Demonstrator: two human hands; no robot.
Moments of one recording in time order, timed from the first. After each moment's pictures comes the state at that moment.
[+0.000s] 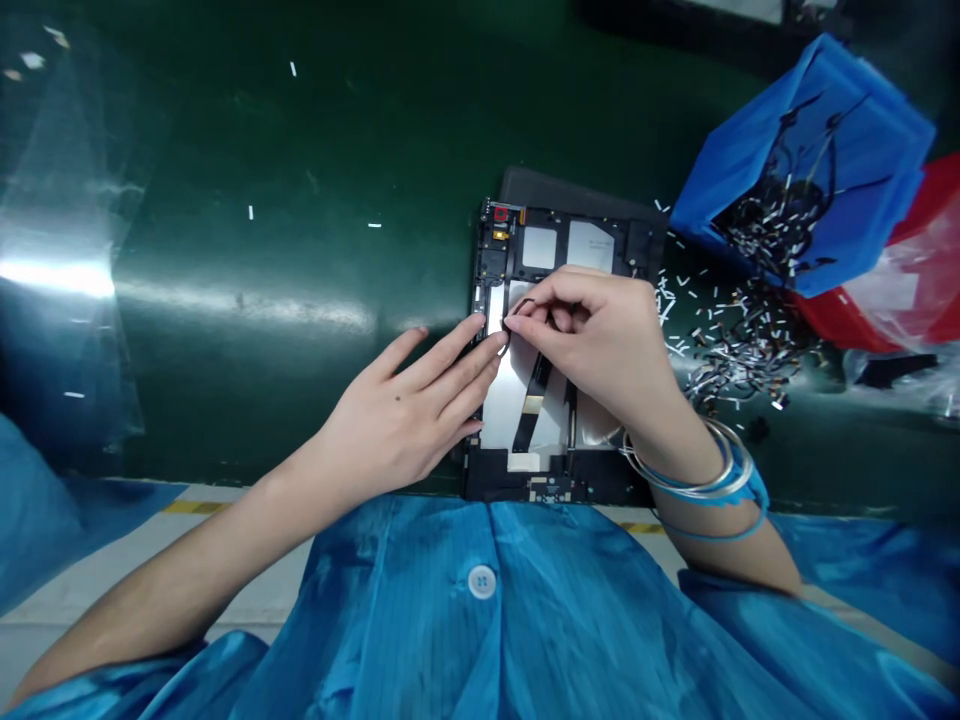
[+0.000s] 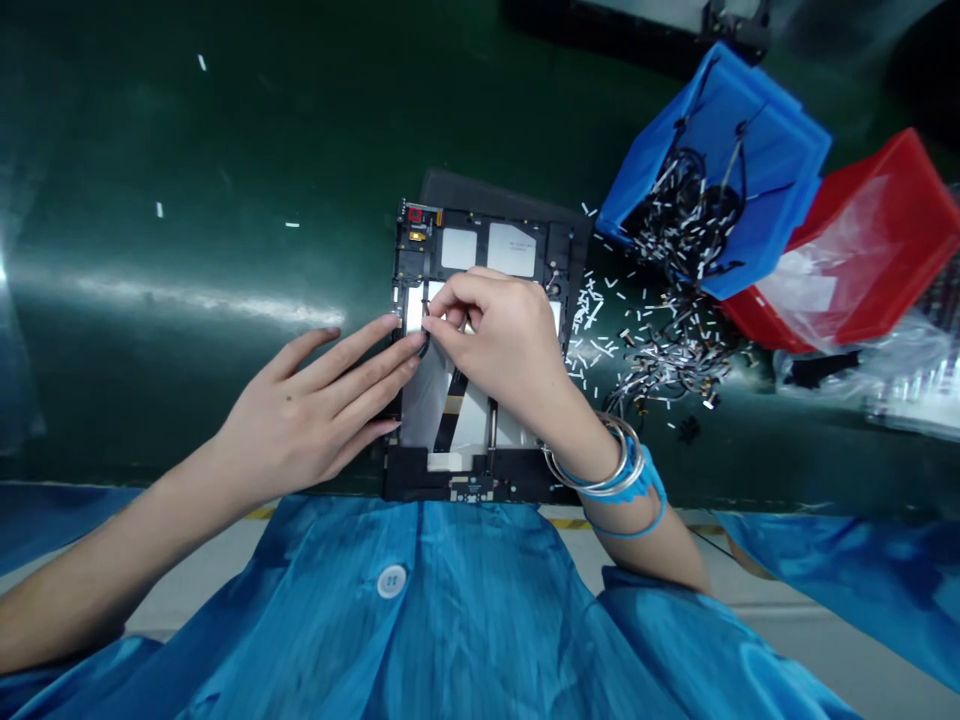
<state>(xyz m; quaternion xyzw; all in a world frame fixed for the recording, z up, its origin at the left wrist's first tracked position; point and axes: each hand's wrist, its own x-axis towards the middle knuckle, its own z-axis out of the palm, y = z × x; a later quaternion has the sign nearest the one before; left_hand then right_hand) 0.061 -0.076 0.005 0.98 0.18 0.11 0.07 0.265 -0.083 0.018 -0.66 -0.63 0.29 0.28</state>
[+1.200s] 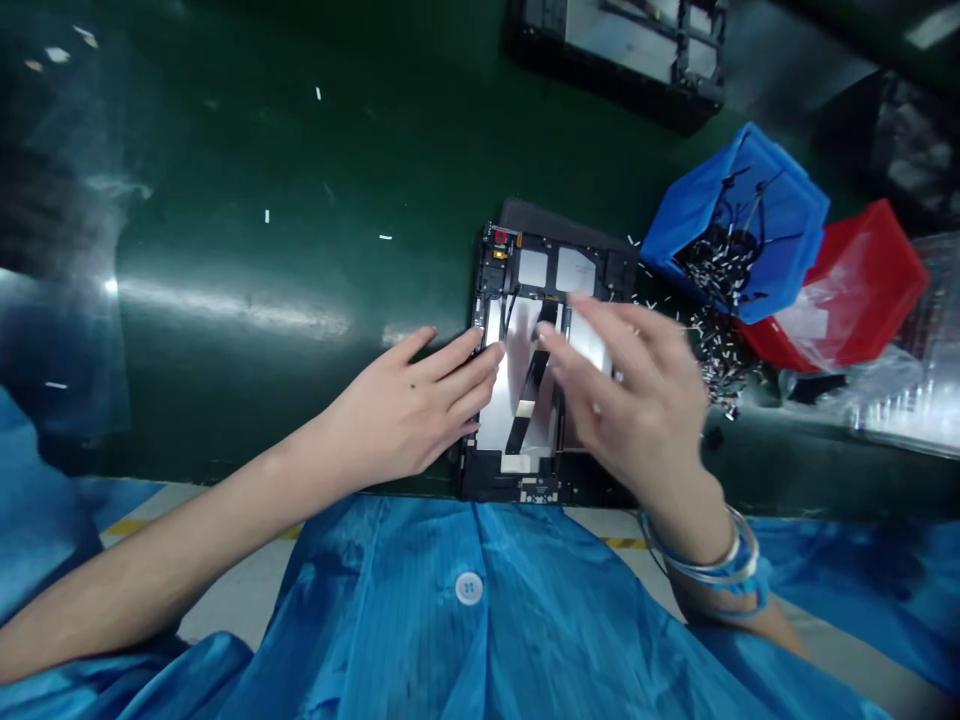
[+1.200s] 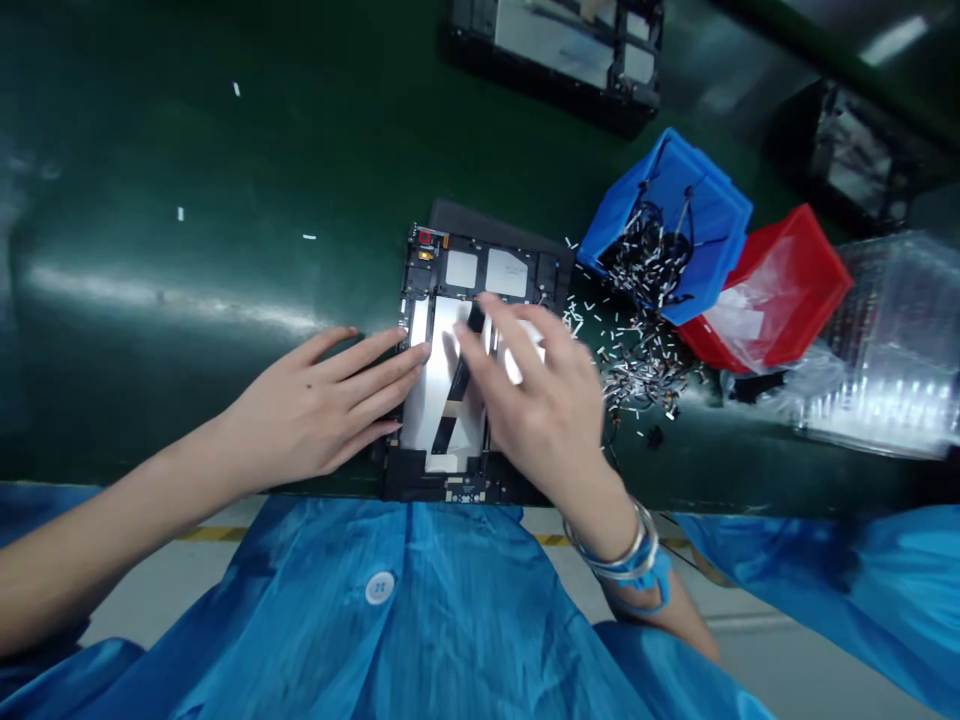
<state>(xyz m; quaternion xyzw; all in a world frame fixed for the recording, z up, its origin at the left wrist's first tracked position) 0.061 -0.066 0.006 0.98 0.13 0.09 0.06 0.286 -0.136 0.032 -0.57 -0.81 -0.14 0.09</state>
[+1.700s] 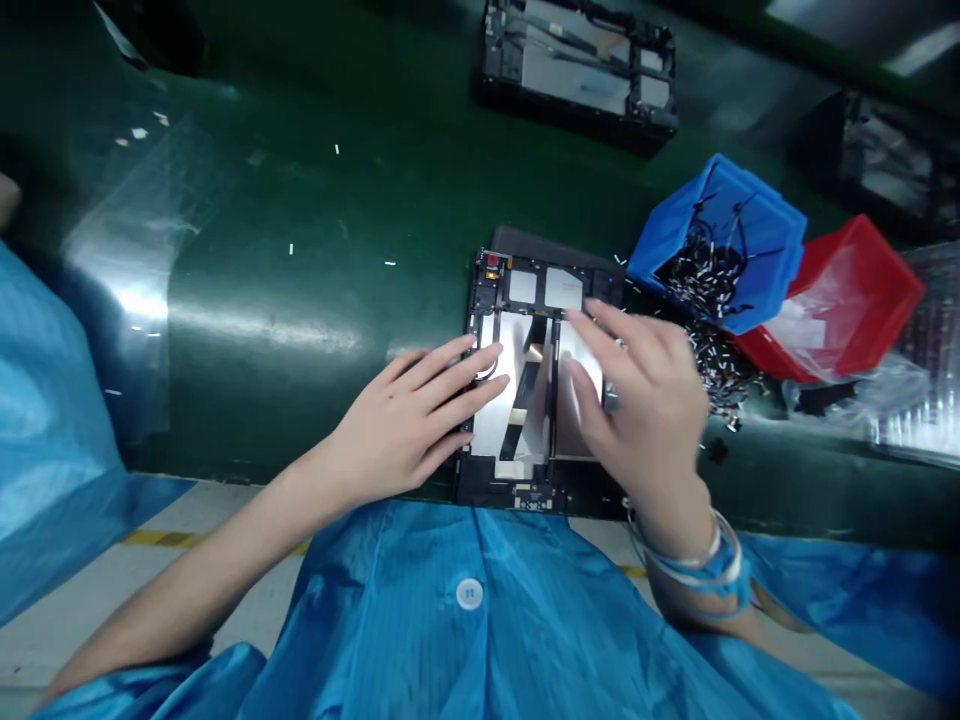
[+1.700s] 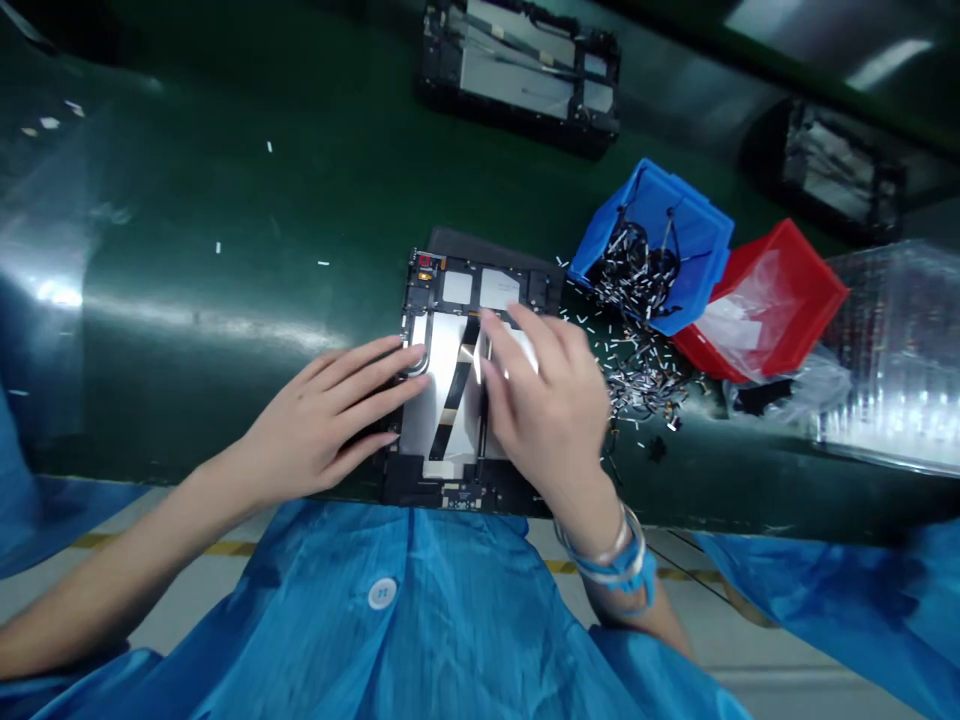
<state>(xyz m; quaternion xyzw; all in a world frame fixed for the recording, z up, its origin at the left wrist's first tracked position) 0.055 -0.081 0.007 0.95 0.22 0.14 0.16 0.285 -0.135 0.031 -0.64 -0.74 -0.10 0.16</state>
